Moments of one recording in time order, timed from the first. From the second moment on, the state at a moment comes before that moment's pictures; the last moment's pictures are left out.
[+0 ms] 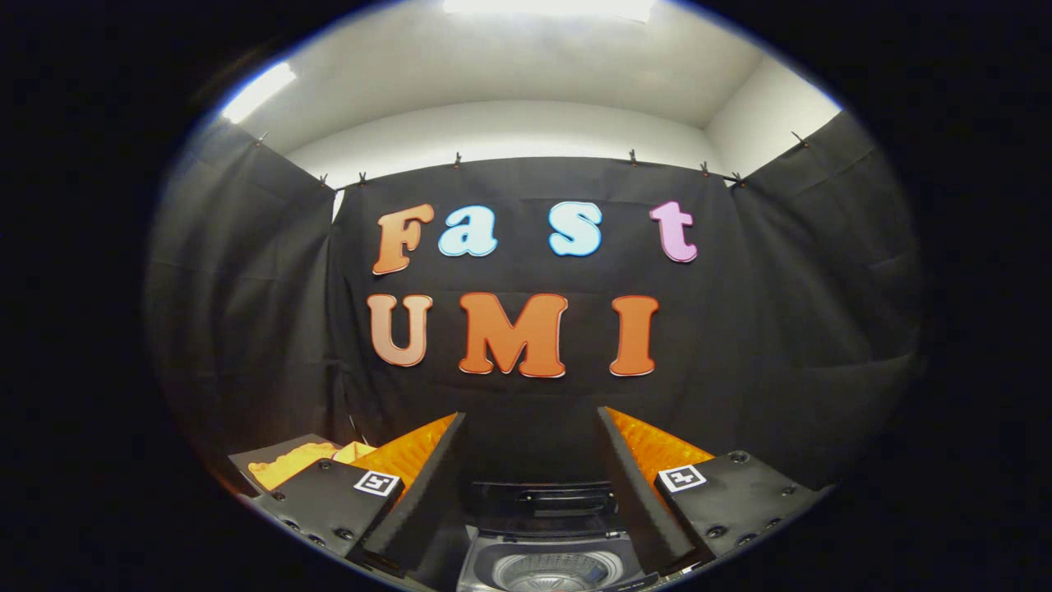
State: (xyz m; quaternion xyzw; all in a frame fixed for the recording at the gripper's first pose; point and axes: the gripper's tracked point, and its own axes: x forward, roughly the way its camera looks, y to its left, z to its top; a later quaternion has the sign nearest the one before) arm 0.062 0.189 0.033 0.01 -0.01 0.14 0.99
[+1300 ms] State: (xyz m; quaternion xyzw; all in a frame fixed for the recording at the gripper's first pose) arm 0.070 0.528 -0.138 -0.02 0.19 0.32 0.93
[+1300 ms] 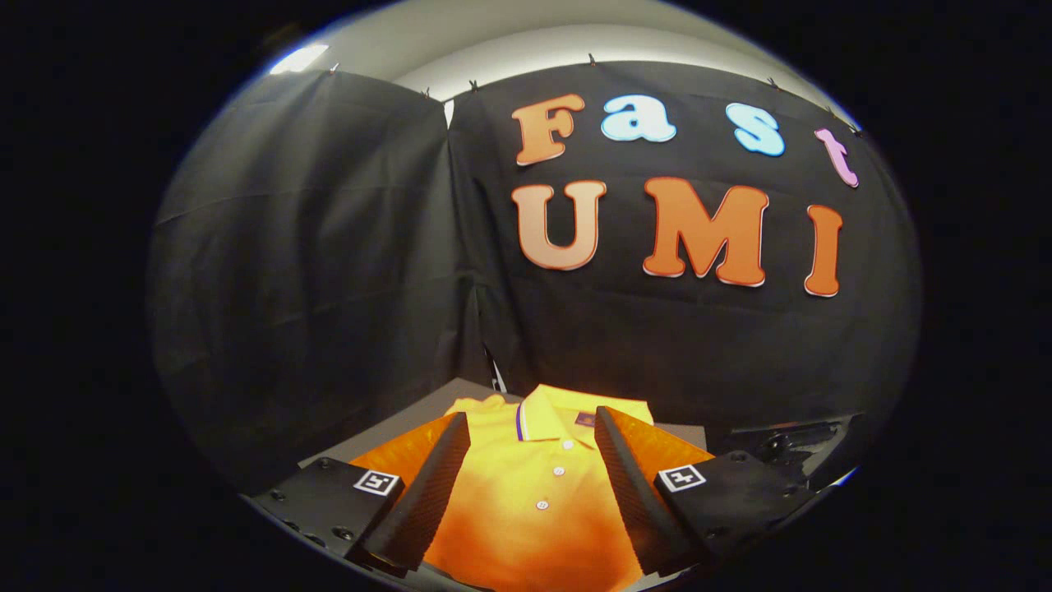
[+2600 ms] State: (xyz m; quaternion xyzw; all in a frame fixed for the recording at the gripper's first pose) arm 0.076 0.539 -0.231 -0.03 0.34 0.31 0.89
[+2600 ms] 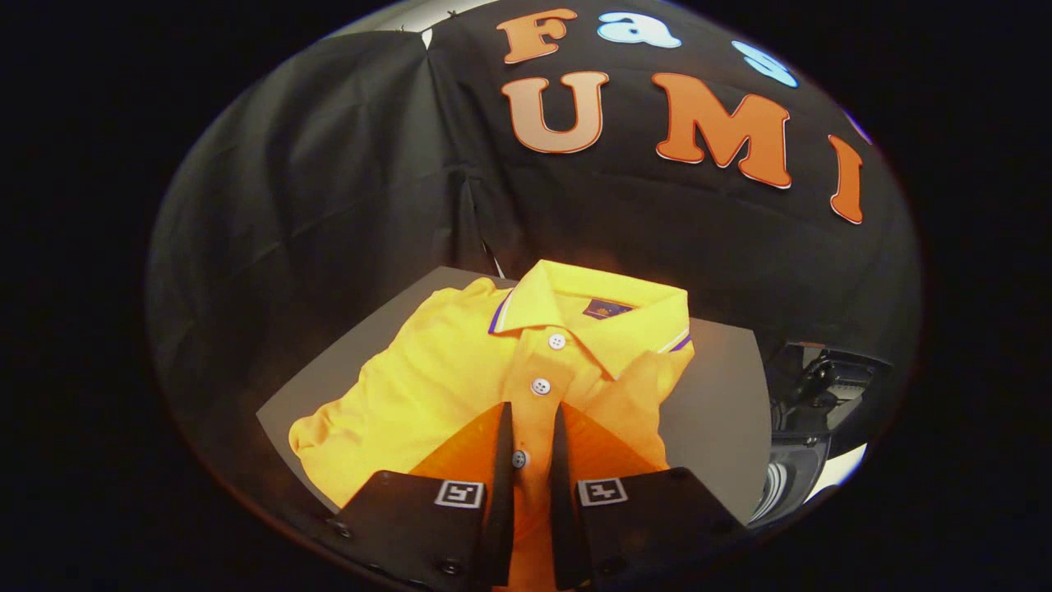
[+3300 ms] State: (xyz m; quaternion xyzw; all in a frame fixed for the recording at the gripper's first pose) arm 0.043 0.527 -0.185 0.05 0.22 0.33 0.92
